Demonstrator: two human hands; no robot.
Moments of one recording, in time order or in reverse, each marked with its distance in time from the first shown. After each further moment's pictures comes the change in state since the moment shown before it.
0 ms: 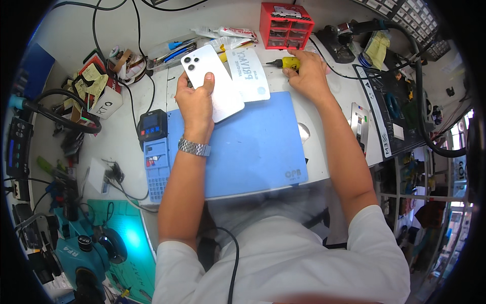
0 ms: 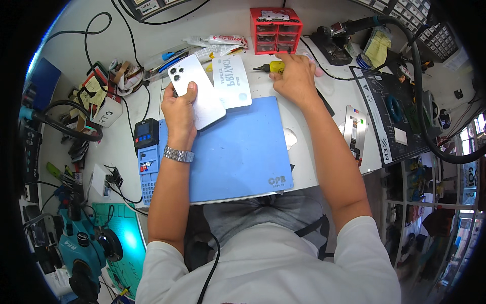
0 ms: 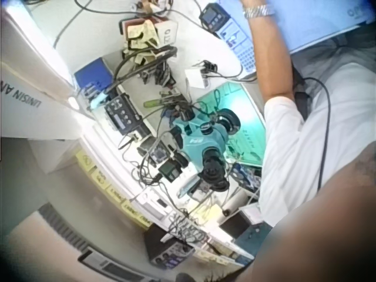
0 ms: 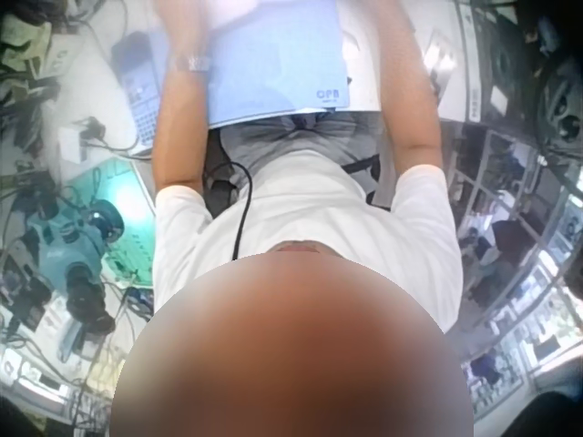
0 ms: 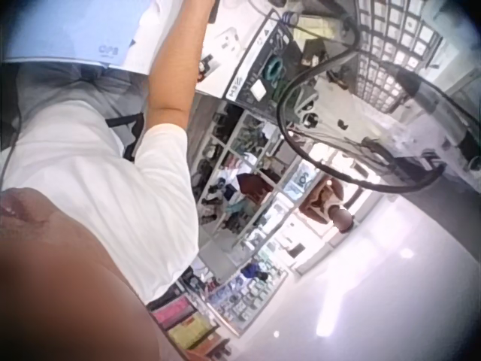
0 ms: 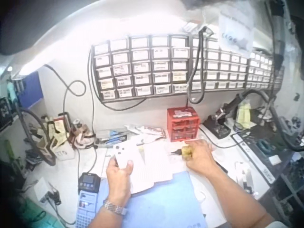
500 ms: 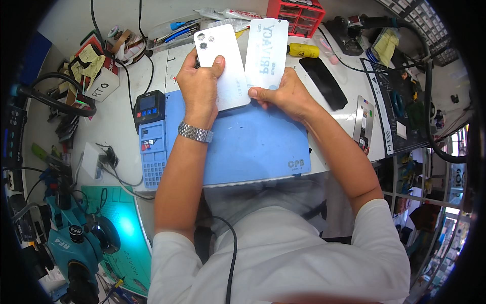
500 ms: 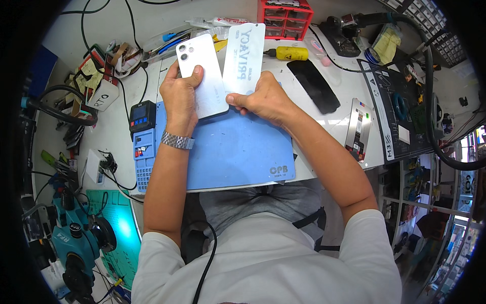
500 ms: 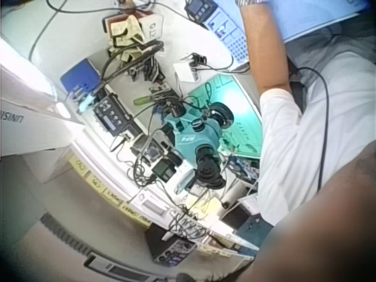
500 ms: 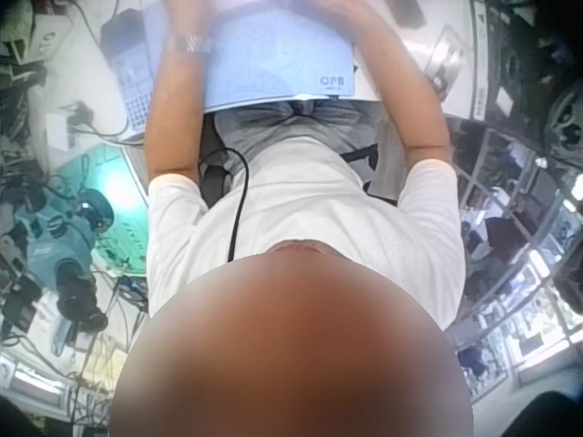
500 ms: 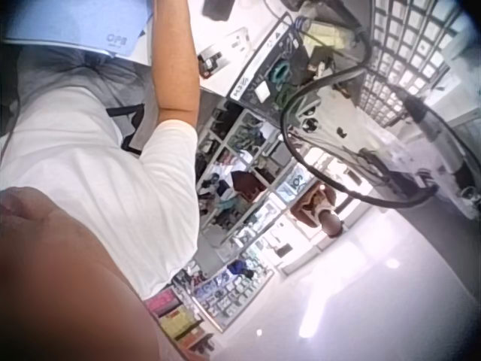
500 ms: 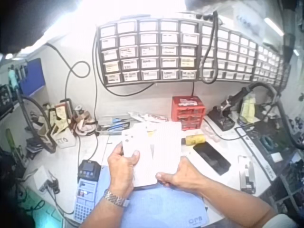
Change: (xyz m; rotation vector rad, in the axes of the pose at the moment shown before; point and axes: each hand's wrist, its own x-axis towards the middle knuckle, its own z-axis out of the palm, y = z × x) left_hand -0.014 0.017 0.006 -0.029 -0.045 -0.081; right_hand -0.039 -0.083 -0.029 1.136 -0.692 0.384
